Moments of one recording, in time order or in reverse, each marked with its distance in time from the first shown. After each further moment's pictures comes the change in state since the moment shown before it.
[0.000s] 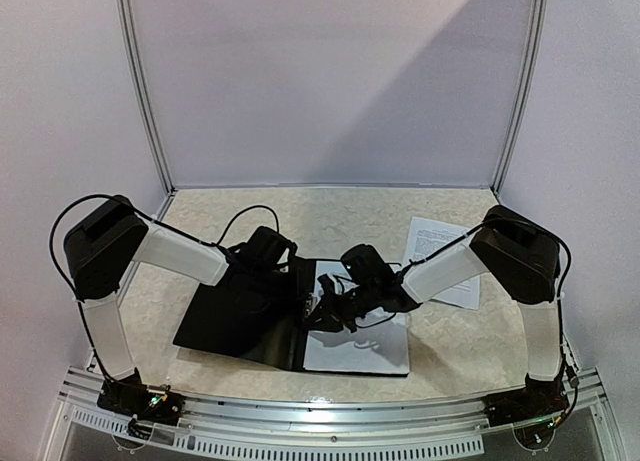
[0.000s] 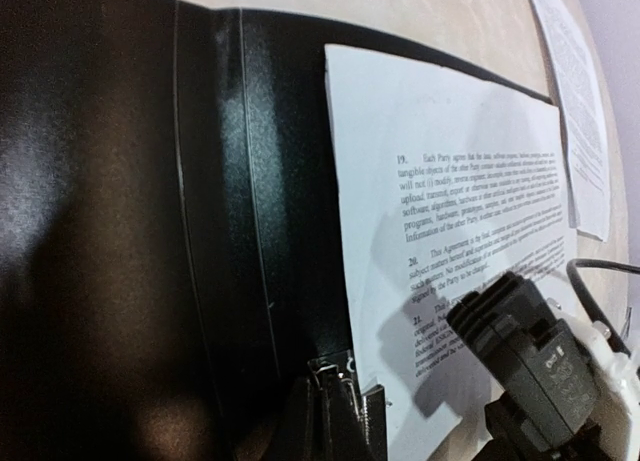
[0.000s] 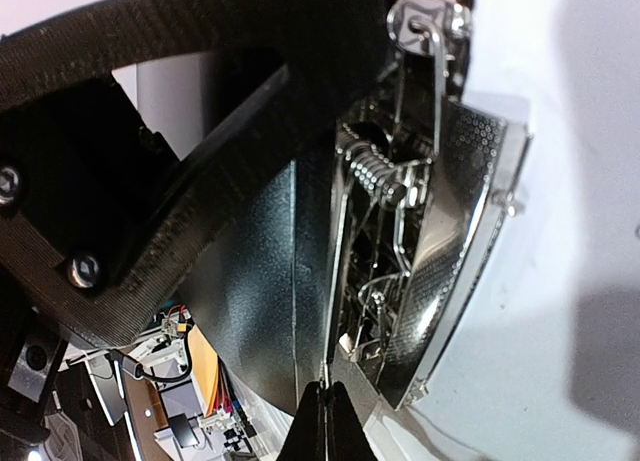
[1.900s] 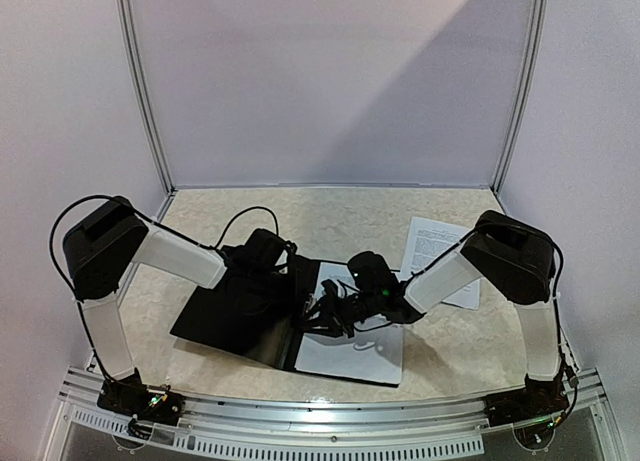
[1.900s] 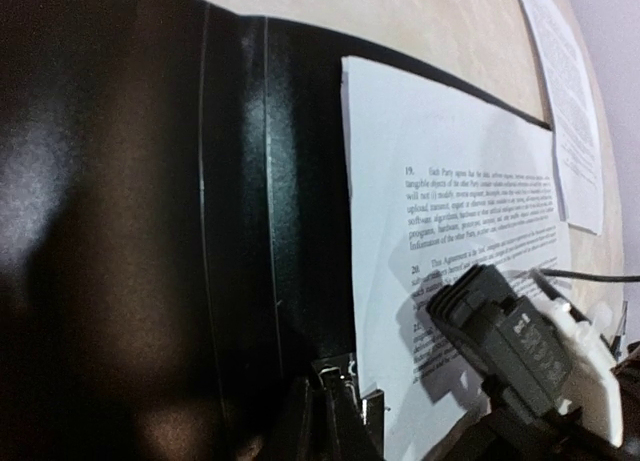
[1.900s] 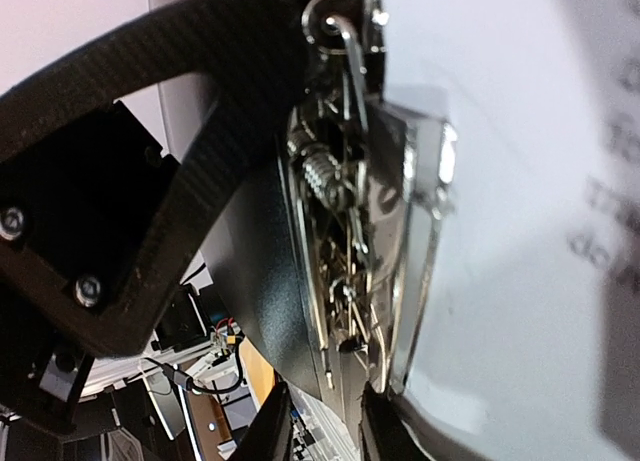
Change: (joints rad) left arm 0.002 -0.005 -0.035 0.065 0.017 0.006; right arm 0.000 0.031 -0.081 0.282 -0.023 0.242
